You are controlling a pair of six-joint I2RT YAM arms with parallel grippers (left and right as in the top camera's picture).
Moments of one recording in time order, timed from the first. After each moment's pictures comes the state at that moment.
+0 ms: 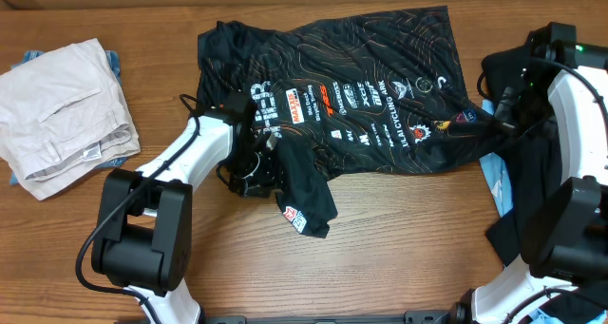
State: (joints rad) left arm -0.26 1.88 1.19 -0.97 0.49 -0.28; right arm -0.24 1.88 1.67 -1.30 0.14 0.25
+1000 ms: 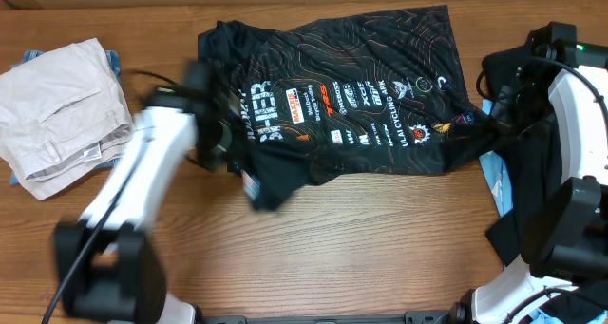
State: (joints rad) left arm -0.12 1.71 1.34 -1.07 0.36 -0.32; right arm -0.24 1.88 1.67 -1.31 0.04 0.24
